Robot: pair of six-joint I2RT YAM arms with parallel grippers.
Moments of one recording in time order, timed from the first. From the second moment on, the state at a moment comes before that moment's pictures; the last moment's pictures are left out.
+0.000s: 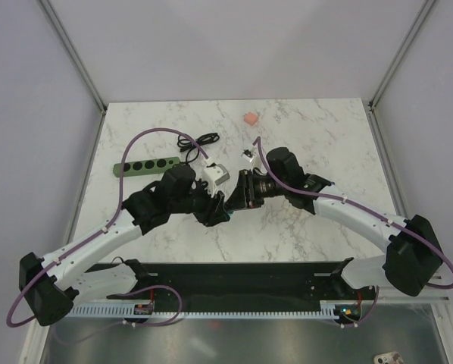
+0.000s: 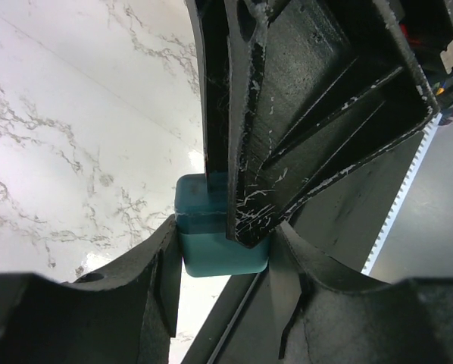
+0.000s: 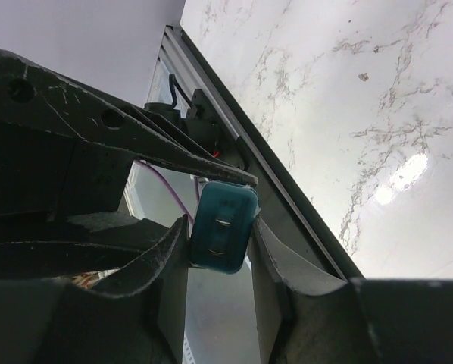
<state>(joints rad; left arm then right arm) -0.80 1.04 0.90 -0.47 0.33 -0.10 0.72 1.35 0.96 -0.15 -0.68 0.77</state>
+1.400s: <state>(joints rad) -0.77 0.97 1.15 -0.38 0.47 -0.61 0.58 0.96 0.66 0.67 -0.63 1.20</state>
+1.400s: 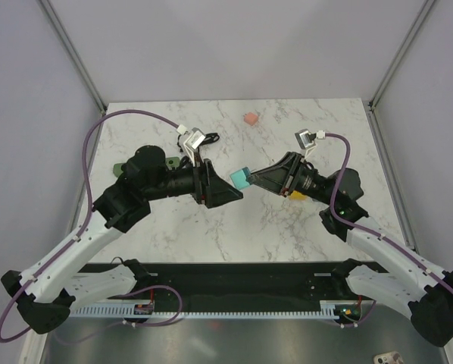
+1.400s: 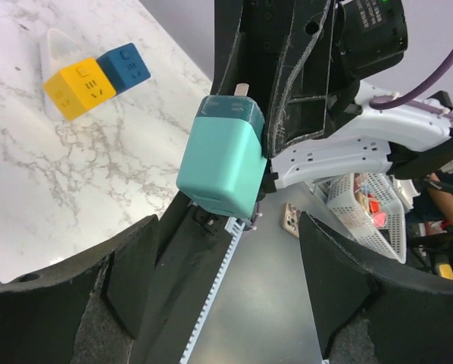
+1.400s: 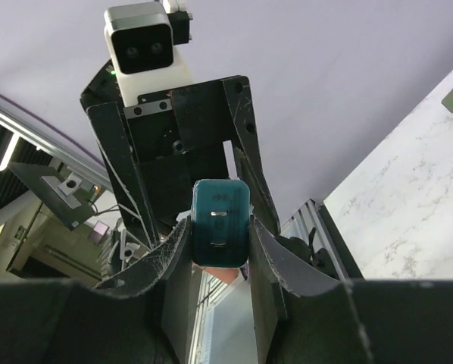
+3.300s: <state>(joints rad) -0.24 1.22 1.41 -0.79 -0.12 -0.93 0.59 0.80 0.71 0.01 -0.38 0.92</state>
